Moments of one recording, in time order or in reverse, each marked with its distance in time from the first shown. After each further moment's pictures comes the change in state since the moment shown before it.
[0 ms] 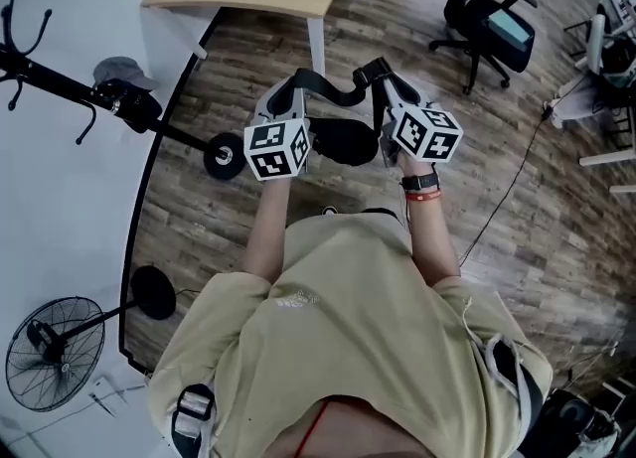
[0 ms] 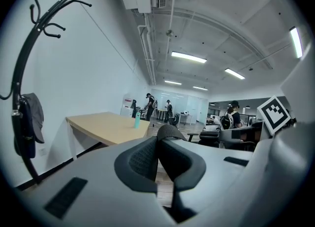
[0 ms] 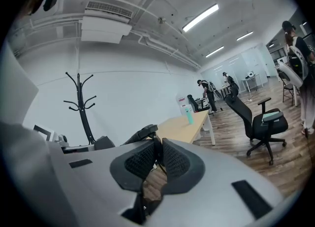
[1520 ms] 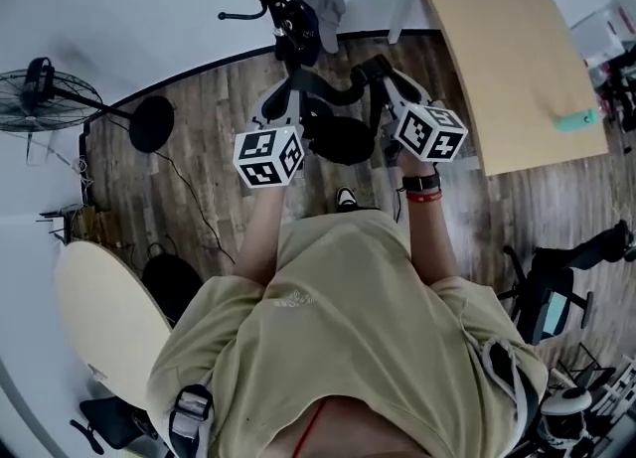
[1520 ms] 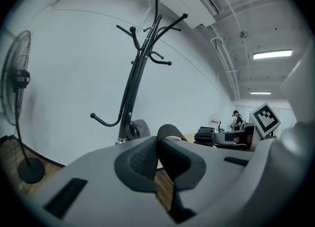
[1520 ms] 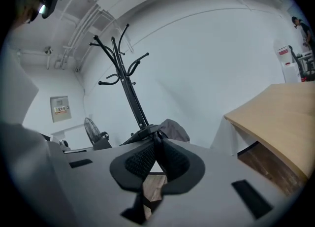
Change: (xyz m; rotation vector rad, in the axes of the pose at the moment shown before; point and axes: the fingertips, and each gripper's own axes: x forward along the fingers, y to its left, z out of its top) left arm -0.105 0.424 0.078 -0.254 -0.223 0.988; right arm 0.436 0.395 -0.049 -0.175 0.468 0.984
